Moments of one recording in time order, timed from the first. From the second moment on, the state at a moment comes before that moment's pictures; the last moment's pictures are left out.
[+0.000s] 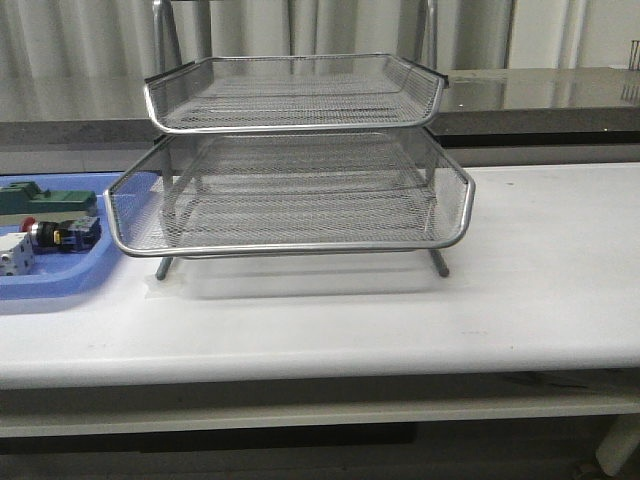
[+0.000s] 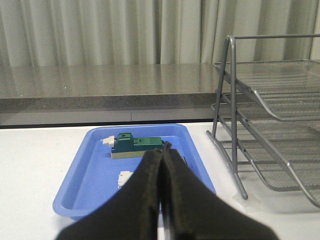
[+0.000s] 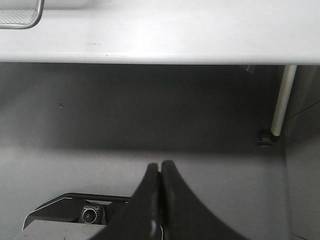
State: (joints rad) left arm -0.02 0.01 -0.06 0.12 0.10 -0.13; right arm 0.13 0.54 -0.77 -0.01 1.16 0.10
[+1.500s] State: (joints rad) left arm -0.02 1.56 -1.33 0.22 0.64 0.18; right arm 0.13 0.54 -0.77 -0.01 1.16 0.10
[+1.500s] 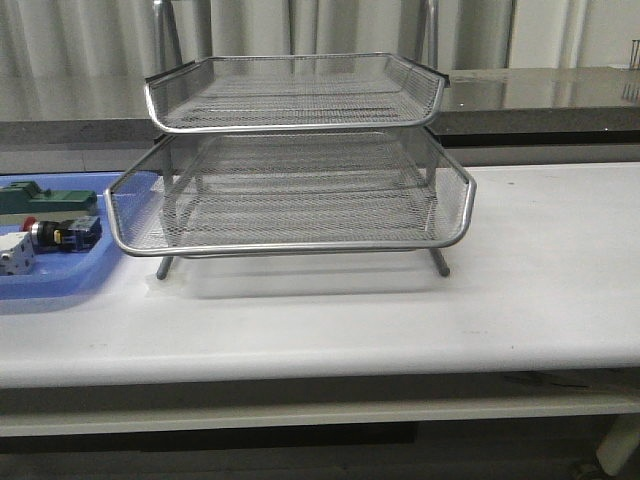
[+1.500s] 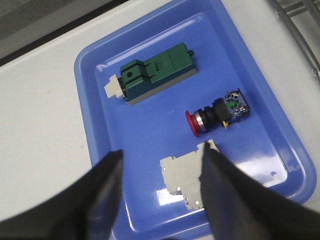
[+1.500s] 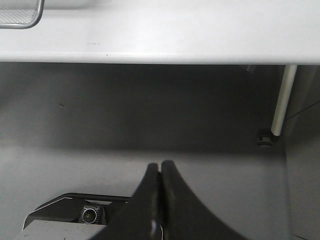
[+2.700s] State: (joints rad) left arm -0.02 2.09 -1.85 -0.01 1.00 0.87; right arm 0.13 0.54 -0.77 -0.01 1.16 0.10
